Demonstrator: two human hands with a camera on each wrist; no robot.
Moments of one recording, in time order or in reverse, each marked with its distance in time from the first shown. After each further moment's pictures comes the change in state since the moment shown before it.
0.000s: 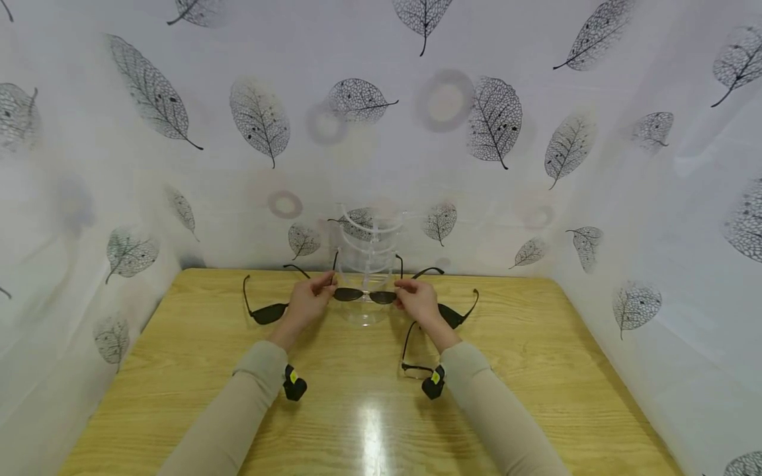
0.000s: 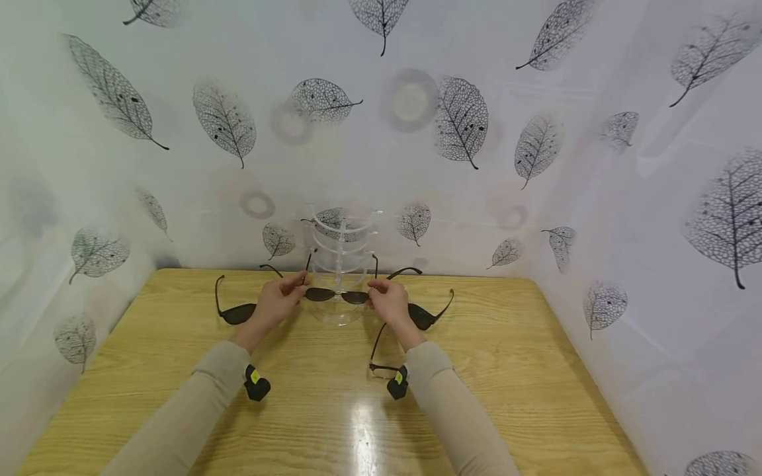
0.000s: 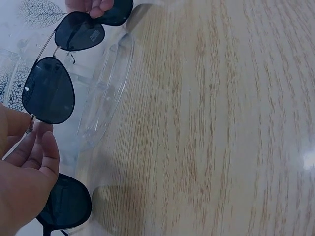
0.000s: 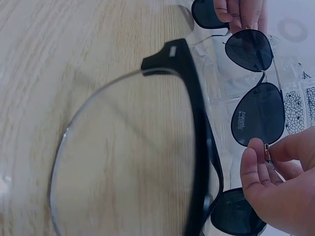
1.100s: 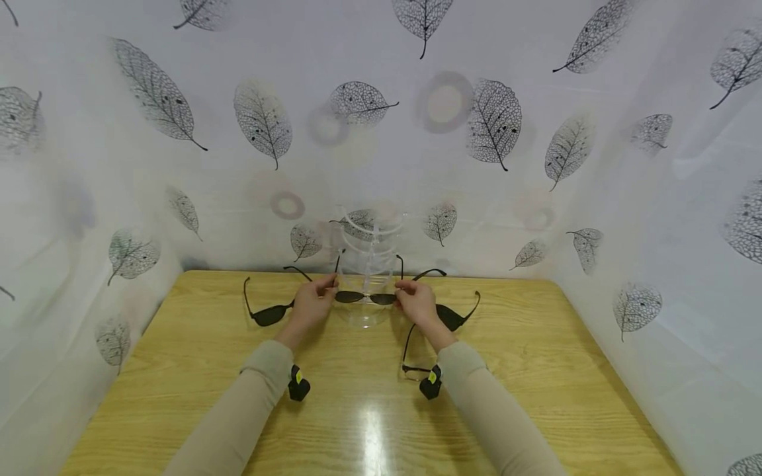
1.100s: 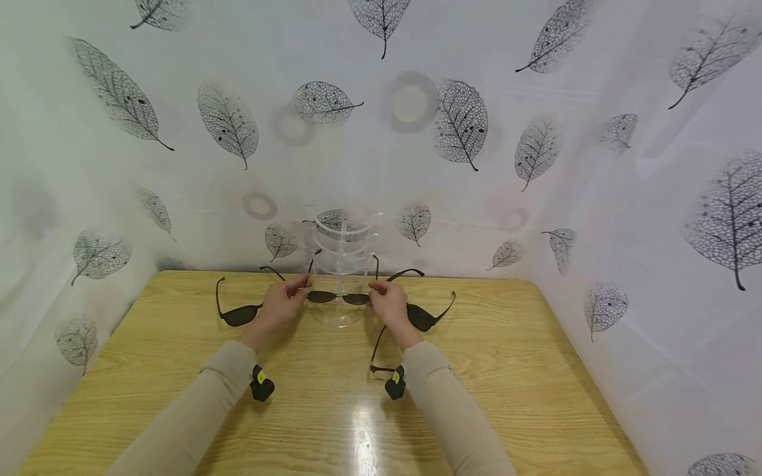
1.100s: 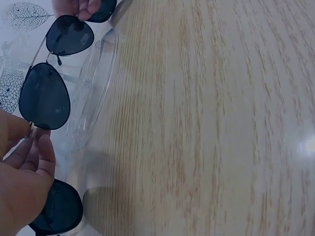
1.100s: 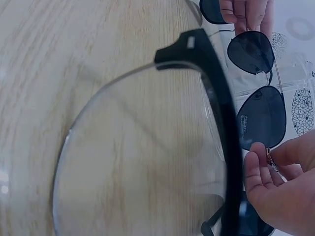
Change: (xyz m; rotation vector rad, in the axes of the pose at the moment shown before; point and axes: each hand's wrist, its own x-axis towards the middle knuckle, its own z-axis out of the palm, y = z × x) left_hand 0.000 -0.004 0.010 0.068 0.060 0.015; right_hand 0.004 0.007 0.006 0.001 0.048 -0.035
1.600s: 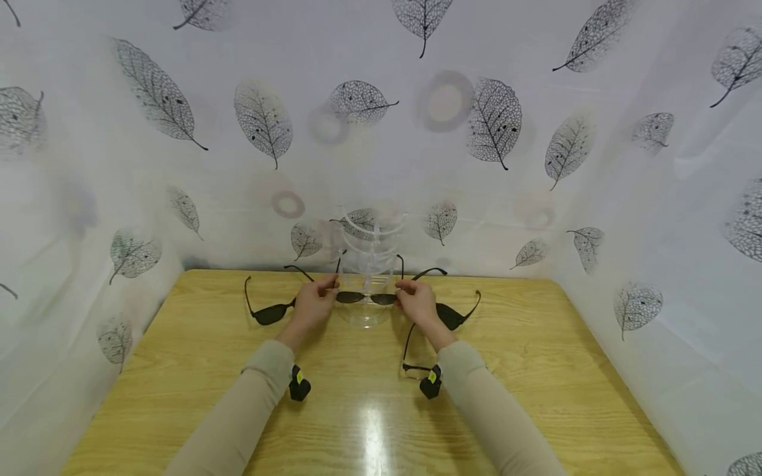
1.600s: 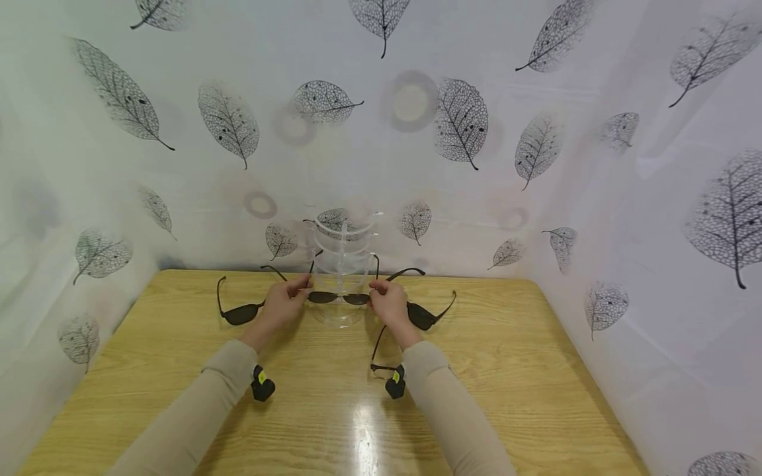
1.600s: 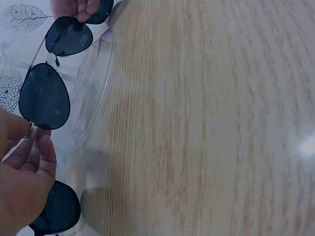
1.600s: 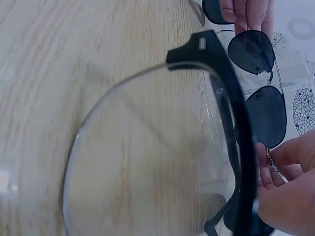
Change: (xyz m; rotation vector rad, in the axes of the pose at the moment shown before) left_hand -0.002 -0.001 0.001 0.012 -0.020 0.003; right_hand 0.001 0.003 0.000 -0.032 0.007 -0.017
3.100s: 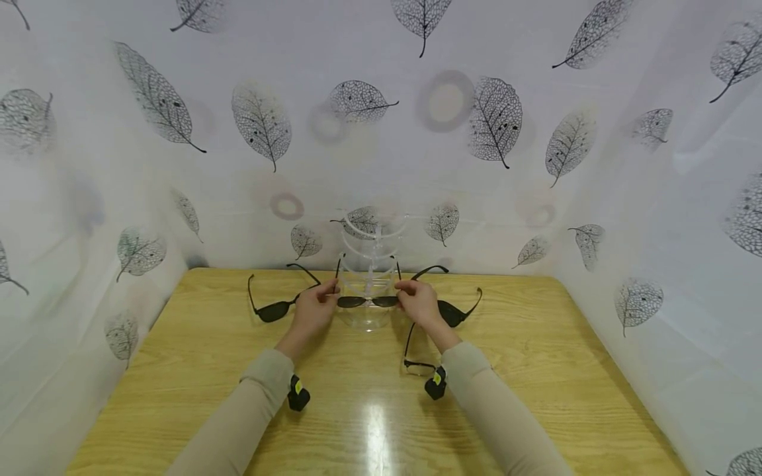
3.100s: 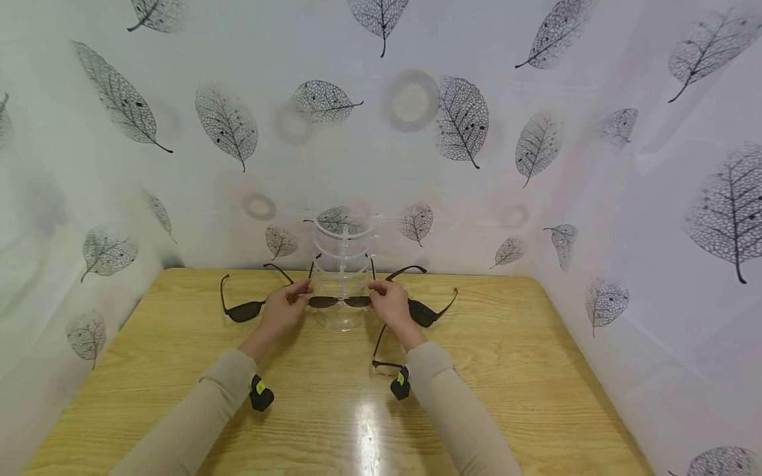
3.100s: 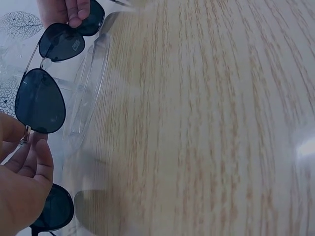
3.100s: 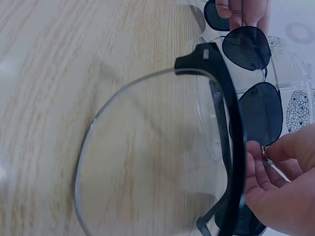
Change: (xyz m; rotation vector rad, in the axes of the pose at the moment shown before) left_hand -0.007 -0.005 0.005 -0.054 0.082 0.002; right_hand -0.004 -0.003 -0.005 -0.048 -0.062 -0.039
